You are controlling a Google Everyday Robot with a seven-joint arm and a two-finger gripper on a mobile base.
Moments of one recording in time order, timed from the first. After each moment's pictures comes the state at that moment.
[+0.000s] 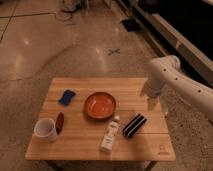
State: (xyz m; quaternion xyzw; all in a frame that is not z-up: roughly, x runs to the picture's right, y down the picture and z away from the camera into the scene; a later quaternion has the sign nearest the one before) arm 0.225 0.065 0.783 -0.31 -0.08 -0.13 0.94
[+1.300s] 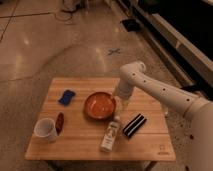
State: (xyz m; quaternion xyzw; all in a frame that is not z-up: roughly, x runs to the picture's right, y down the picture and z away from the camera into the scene) arm 0.060 0.082 0.850 -0.26 -0.21 -0.34 0.88
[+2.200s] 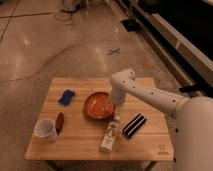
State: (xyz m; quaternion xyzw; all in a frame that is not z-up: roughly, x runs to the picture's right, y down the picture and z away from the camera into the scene) arm 0.045 0.118 0.887 -0.28 -0.22 -0.41 0.84
